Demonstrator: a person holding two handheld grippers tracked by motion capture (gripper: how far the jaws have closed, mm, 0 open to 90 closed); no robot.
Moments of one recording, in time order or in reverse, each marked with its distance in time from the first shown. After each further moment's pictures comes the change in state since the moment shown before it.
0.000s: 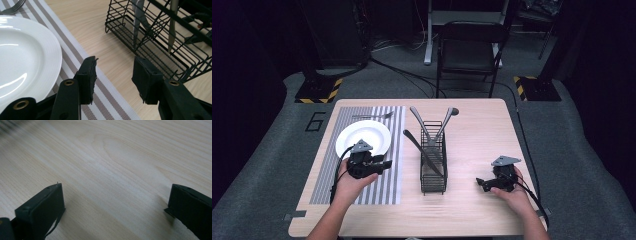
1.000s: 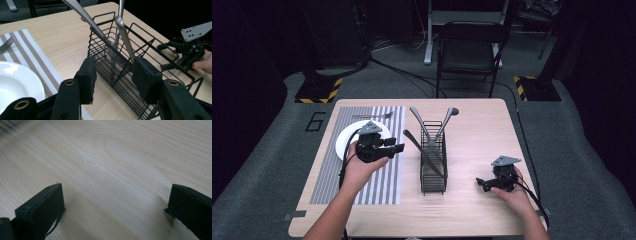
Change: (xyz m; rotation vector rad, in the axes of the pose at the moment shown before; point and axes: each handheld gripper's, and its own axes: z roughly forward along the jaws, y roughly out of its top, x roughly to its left) left arm -0.030 0.064 -0.006 -0.085 -0.055 0.023; right arm 0.000 0.000 0.000 0.000 0.000 0.000
